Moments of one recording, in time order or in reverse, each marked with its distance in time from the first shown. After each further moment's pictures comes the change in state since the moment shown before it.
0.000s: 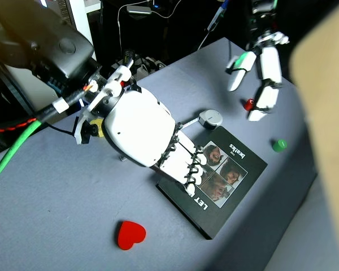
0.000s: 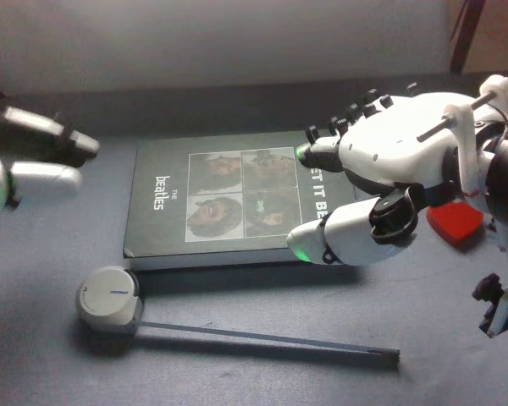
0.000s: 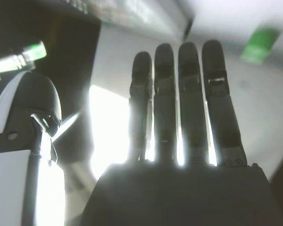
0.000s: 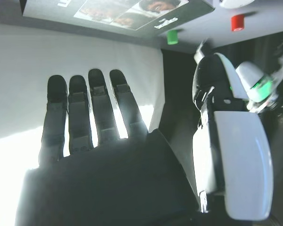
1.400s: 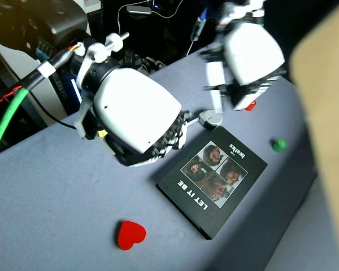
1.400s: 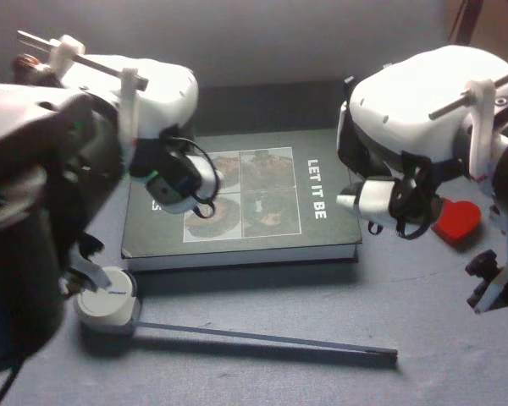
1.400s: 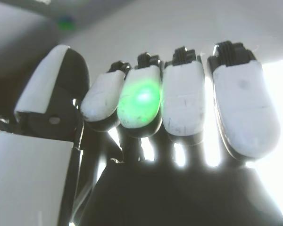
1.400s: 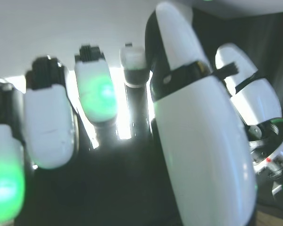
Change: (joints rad) left arm -0.686 -0.208 -0.640 -2.048 -0.357 2.705; right arm -0.002 -0.011 -0.056 -0.219 0.196 0.182
